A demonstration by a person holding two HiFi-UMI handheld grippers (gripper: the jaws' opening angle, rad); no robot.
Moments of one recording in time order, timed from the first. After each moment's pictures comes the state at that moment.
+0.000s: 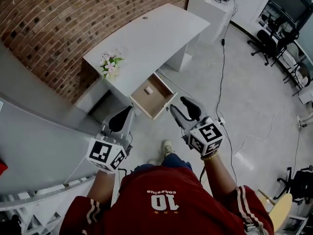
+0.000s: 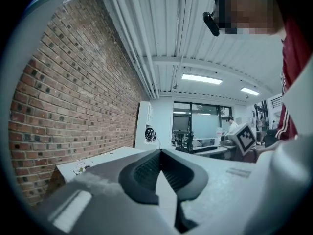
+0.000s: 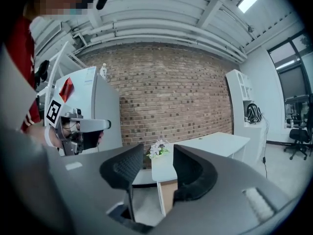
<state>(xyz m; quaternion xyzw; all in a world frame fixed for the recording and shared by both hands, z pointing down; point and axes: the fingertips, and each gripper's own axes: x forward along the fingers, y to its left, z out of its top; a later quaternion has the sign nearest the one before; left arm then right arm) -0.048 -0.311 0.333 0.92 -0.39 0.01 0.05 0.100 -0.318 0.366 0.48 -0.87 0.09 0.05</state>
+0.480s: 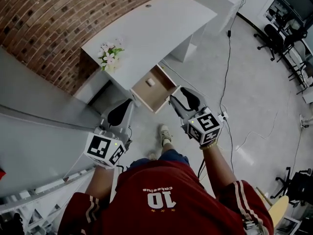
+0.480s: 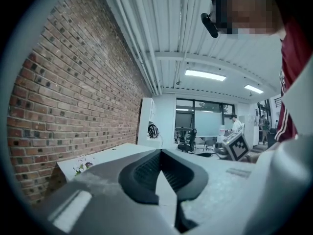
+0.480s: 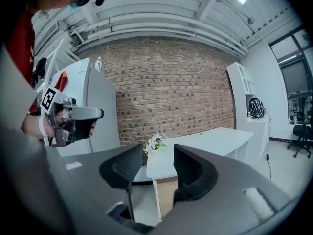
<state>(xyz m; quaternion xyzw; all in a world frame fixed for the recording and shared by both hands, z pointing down) -0.044 -0.345 0.356 0.92 -0.40 0.02 0.07 0.105 -0.372 0.420 0.47 -0.88 0.10 0.07</state>
